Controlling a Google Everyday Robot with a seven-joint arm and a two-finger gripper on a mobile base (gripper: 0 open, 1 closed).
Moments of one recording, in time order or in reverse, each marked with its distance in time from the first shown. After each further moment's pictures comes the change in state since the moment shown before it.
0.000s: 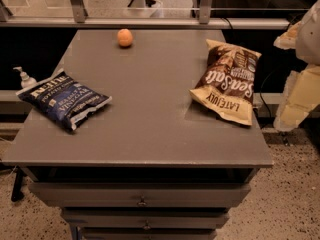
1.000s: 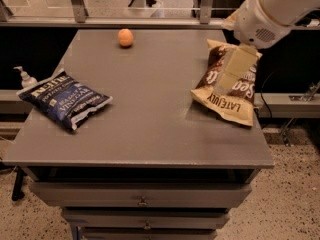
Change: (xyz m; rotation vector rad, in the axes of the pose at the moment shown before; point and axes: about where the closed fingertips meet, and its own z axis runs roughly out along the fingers) arm -0.088 -0.083 0.062 0.053 -0.226 -0.070
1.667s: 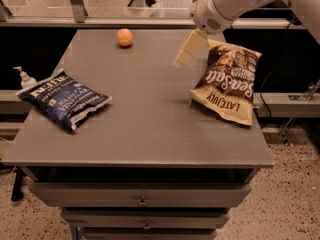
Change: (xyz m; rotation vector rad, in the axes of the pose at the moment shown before) arm -0.071 -0.094 0.083 0.088 -0.205 0.025
